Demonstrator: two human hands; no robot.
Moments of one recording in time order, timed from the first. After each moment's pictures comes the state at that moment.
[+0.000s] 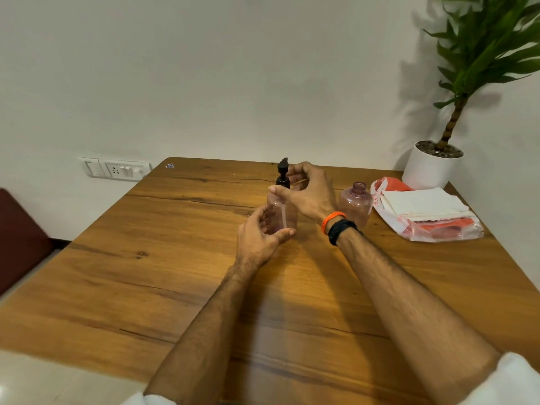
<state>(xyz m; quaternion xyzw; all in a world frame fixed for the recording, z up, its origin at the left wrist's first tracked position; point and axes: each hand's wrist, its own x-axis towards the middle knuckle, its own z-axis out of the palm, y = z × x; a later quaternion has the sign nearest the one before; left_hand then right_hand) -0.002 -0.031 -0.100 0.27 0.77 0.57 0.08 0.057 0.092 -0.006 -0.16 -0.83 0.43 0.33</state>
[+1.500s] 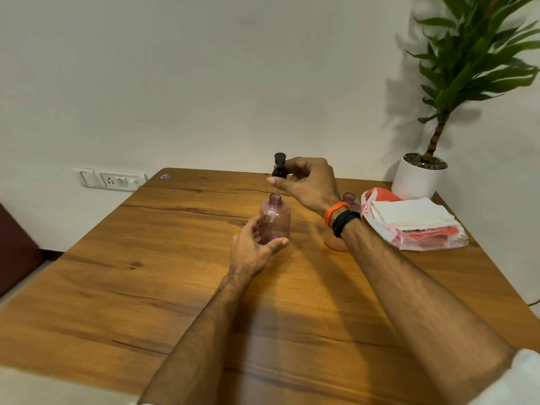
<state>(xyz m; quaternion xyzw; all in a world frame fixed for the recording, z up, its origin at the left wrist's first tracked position) -0.002 -0.031 -0.099 0.26 0.77 0.58 0.09 0.066 0.100 0.038 -0.13 -0.82 0.44 0.34</state>
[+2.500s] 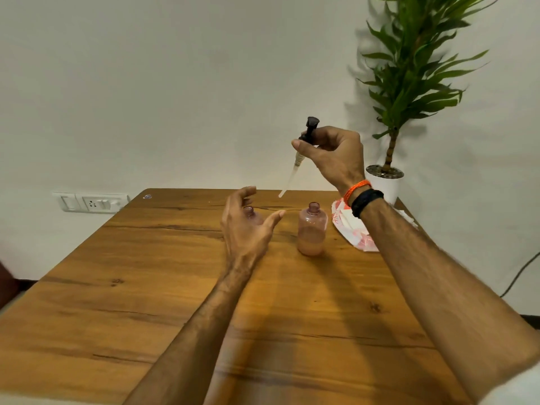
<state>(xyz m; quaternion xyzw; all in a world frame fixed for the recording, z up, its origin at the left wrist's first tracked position) 0.067 -0.008 -0.001 0.30 0.72 0.60 -0.18 0.135 0.147 0.109 -0.13 -0.75 0.45 0.47</state>
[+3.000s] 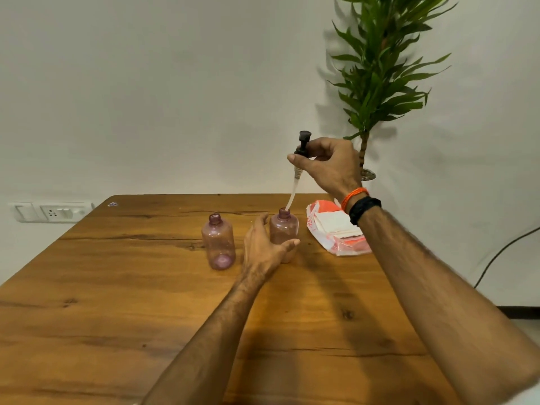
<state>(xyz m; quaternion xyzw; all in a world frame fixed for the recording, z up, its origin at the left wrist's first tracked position) 0.080 0.079 -0.048 0.30 0.80 0.51 0.04 0.160 0.197 0.099 -0.19 -0.79 0.35 0.47</state>
